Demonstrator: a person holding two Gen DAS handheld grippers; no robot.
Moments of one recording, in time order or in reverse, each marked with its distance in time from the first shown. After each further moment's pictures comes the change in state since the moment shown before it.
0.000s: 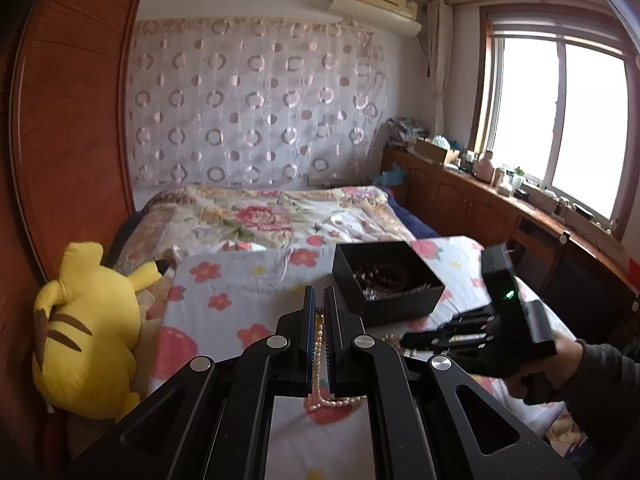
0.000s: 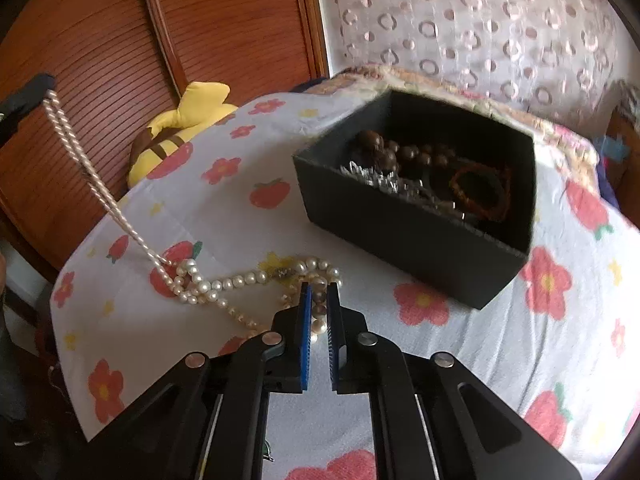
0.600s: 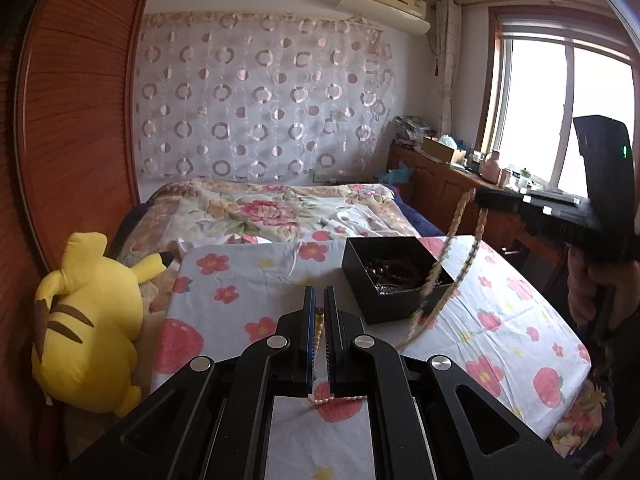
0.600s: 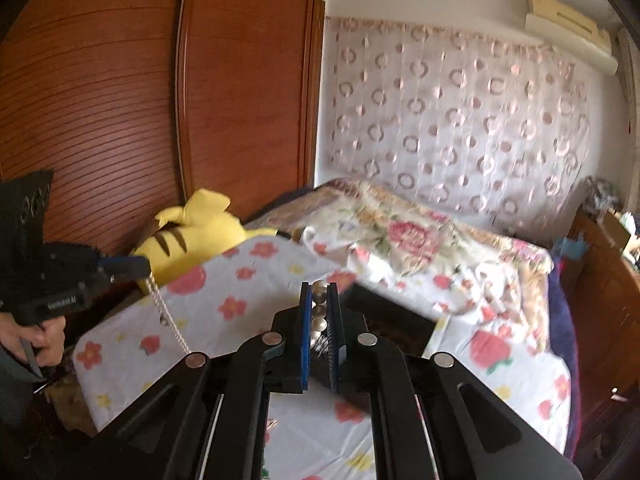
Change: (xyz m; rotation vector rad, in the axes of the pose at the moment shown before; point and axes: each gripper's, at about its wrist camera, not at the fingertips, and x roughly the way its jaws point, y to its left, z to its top) left arm 0.002 0.010 -0.003 -0.022 -0.001 0.014; right arm -0.145 0.016 0.076 -0.130 -0.340 -0.123
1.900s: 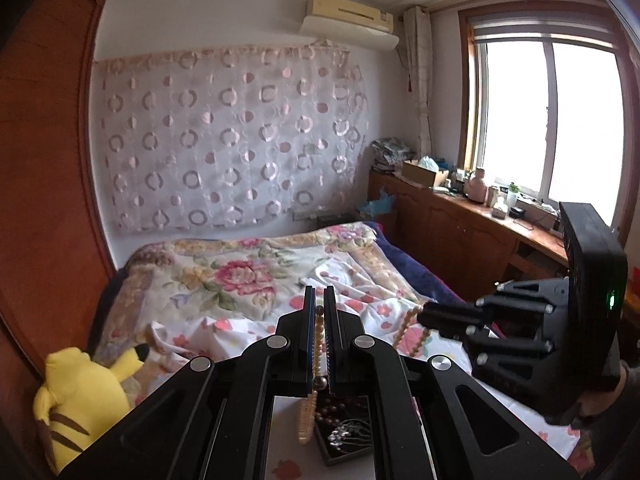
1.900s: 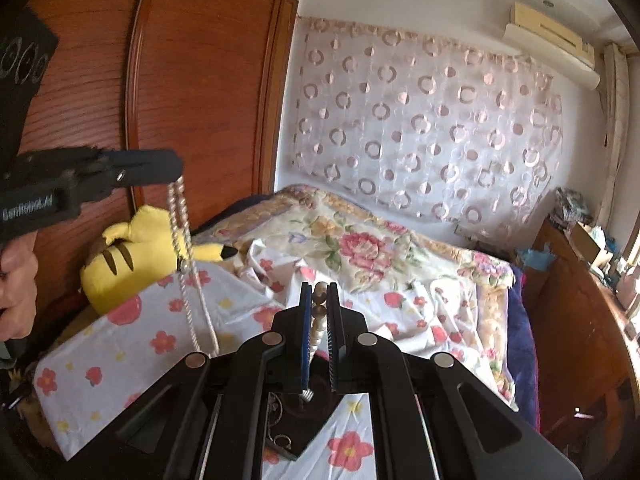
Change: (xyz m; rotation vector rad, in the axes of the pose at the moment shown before) left arm 0.071 -0.076 0.168 0.107 -0.069 -0.042; right arm 0.038 -0.063 0.037 0.002 0.052 -0.123
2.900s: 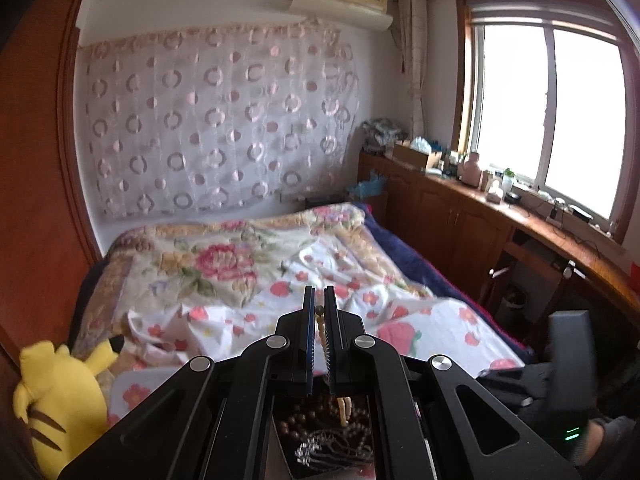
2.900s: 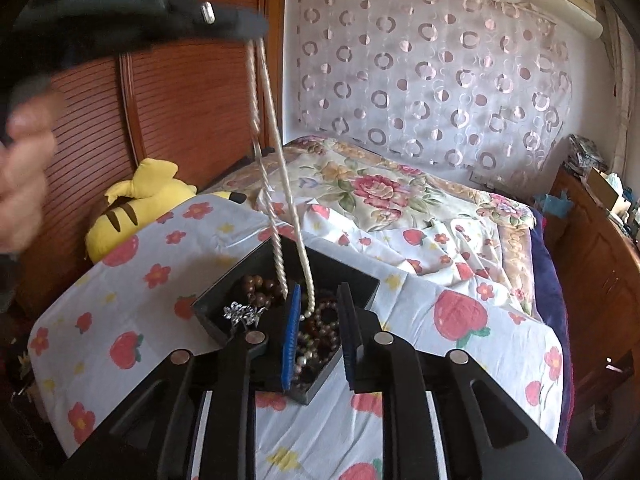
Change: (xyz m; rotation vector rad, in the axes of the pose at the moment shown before) left arm 0.060 -0.029 -0.010 -0.001 0.080 -0.030; right arm 0.026 -0.002 -0.088 0.082 0.108 0.067
